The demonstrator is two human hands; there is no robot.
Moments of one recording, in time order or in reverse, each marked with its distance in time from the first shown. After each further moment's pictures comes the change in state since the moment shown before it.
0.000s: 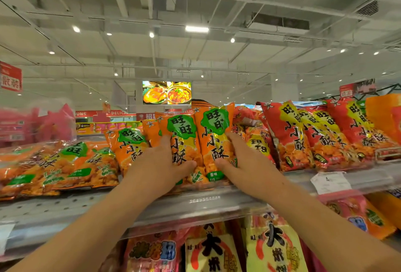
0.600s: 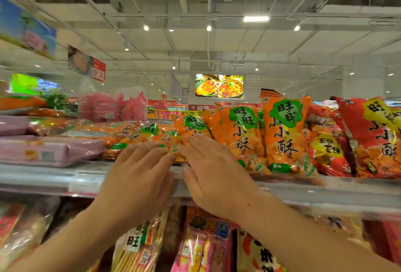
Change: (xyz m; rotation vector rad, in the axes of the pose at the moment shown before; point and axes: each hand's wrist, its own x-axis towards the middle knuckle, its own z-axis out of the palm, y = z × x) left_hand -0.115 -0.093 -0.058 0.508 0.329 0.267; right_hand -0.012 -0.136 0.072 -0.028 0.002 -0.649
